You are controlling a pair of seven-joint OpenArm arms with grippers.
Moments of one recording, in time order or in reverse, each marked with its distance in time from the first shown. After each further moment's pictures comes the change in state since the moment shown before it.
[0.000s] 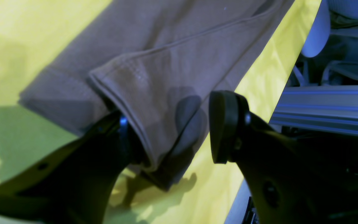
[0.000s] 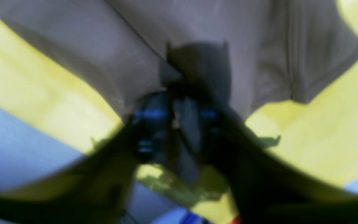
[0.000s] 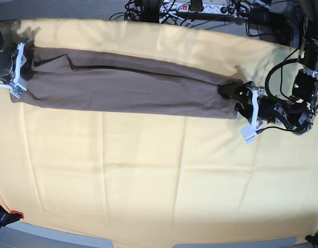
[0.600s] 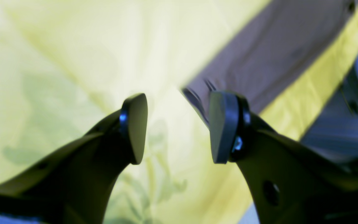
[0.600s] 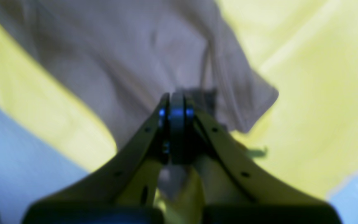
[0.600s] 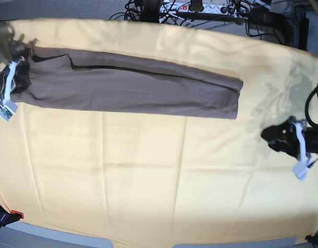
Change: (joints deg) left arm -7.3 -9.3 -14.3 0.0 0.0 0.0 0.0; right arm 6.1 3.3 1.2 0.5 12.2 -1.4 2.3
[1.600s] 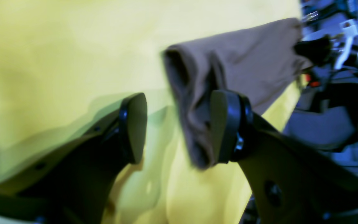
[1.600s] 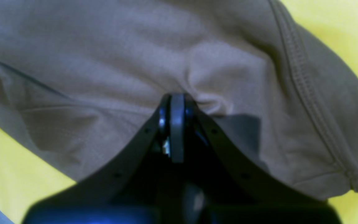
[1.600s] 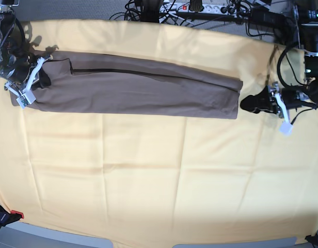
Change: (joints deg) left arm 19.7 16.2 -15.4 -12.3 -1.7 0.6 -1.4; right arm 0.2 -19.3 0.6 -8.7 -20.7 1.6 11.5
